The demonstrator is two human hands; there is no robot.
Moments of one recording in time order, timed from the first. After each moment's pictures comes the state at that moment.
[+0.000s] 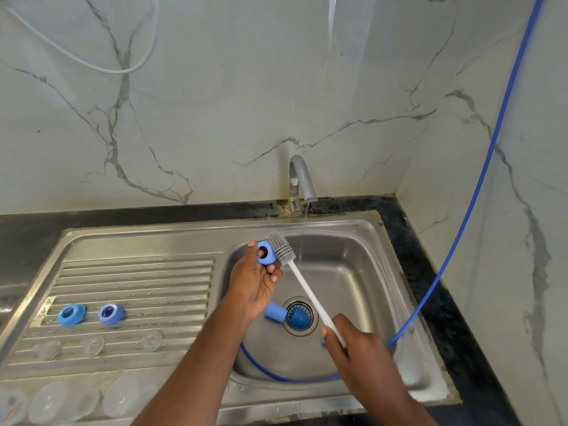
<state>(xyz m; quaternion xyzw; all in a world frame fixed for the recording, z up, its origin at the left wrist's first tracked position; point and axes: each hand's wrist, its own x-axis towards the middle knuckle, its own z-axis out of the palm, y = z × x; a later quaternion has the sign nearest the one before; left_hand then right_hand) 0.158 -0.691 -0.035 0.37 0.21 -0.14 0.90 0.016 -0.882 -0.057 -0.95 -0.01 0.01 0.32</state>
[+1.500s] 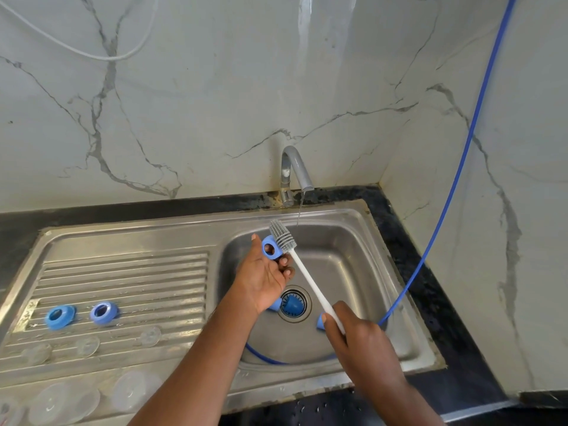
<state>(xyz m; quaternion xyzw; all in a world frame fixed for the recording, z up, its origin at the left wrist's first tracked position) 0.146 -0.691 -0.035 0.33 0.21 -0.25 0.89 -0.007 -0.860 -0.034 -0.98 0.03 -0.02 0.21</state>
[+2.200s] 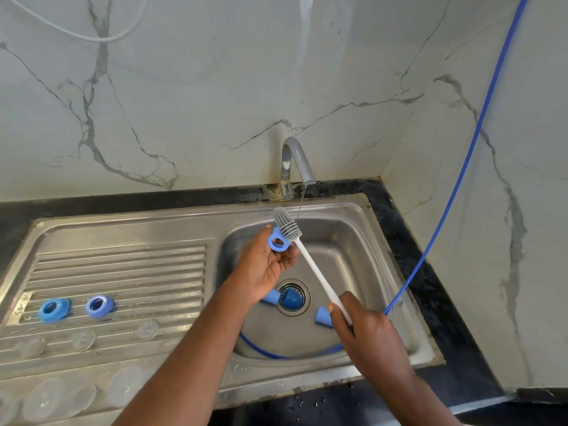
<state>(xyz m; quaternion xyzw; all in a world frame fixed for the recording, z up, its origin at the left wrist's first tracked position) 0.158 -0.688 -0.031 0.42 0.15 -0.25 0.86 0.003 -0.867 -0.027 -0.98 0.03 -0.03 0.19</state>
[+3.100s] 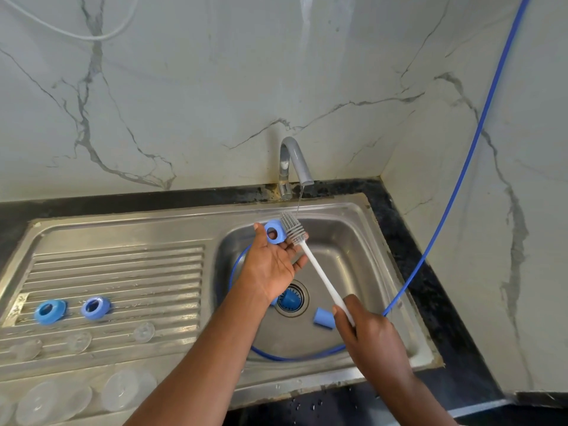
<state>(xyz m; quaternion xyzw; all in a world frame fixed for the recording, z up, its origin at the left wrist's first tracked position) 0.158 -0.713 -0.025 0.31 0.20 -0.26 0.89 0.003 -0.877 -0.032 -0.98 0.06 -0.03 0.18</state>
